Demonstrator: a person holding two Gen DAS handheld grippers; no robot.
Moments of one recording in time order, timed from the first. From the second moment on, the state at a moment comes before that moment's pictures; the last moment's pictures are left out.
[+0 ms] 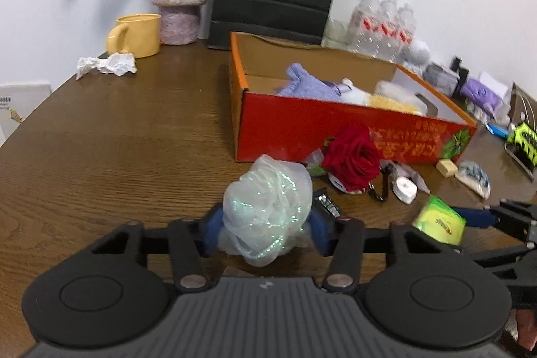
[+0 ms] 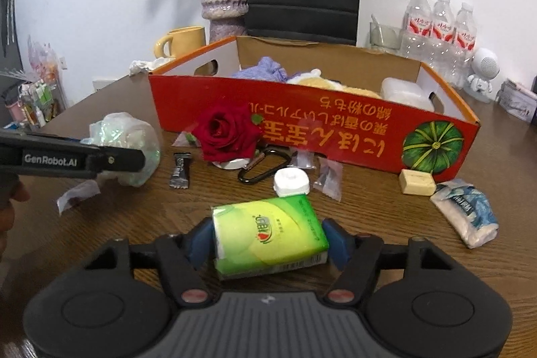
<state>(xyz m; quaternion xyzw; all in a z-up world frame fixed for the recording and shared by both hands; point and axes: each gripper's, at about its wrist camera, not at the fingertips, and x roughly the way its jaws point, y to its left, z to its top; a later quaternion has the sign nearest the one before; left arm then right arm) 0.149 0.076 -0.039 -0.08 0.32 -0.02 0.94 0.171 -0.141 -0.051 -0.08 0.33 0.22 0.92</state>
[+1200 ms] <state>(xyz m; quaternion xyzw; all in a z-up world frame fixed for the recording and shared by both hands) 0.258 0.040 0.044 -0.11 0.21 -0.05 0.97 0.304 -0.162 0.036 -0.02 0.23 0.17 0.96</state>
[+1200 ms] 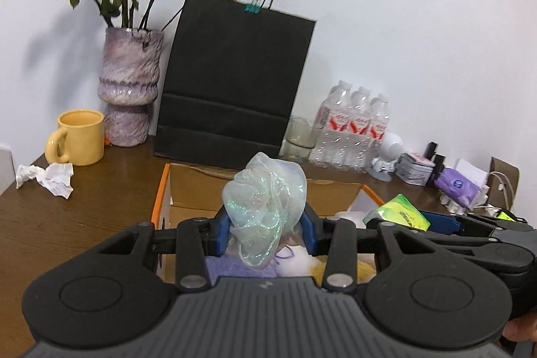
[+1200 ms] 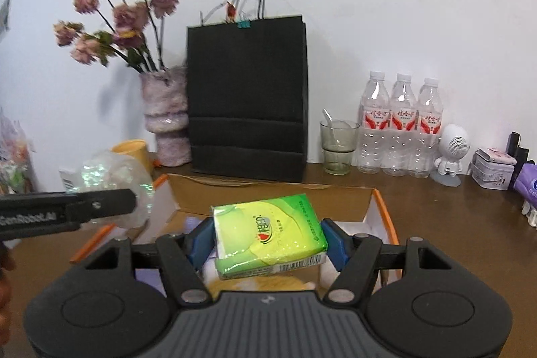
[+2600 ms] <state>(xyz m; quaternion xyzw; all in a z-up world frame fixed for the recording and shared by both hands) 0.236 0.041 0.049 -0.09 0.22 -0.02 0.97 0.288 -0.197 0.034 -0.04 0.27 0.14 0.95</state>
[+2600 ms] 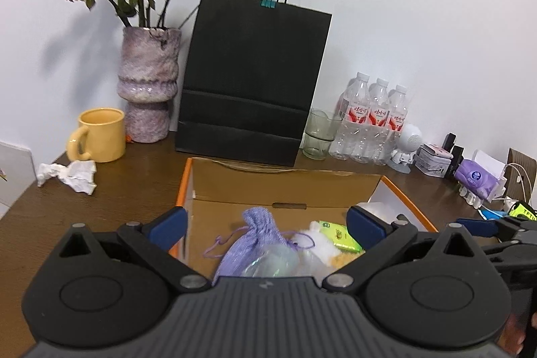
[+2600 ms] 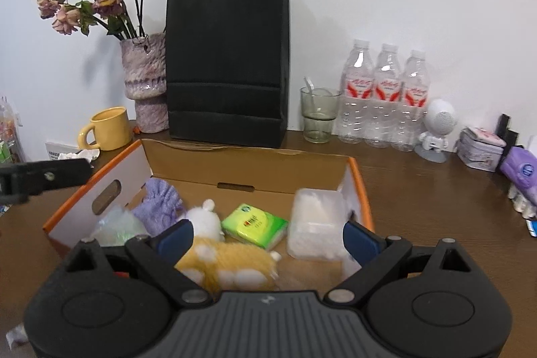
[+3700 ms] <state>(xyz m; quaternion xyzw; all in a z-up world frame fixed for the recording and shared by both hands) 0.103 0.077 -0.043 -0.02 0.35 0.03 0.94 0.227 -0.275 -0.051 -0.04 0.33 0.10 0.94</state>
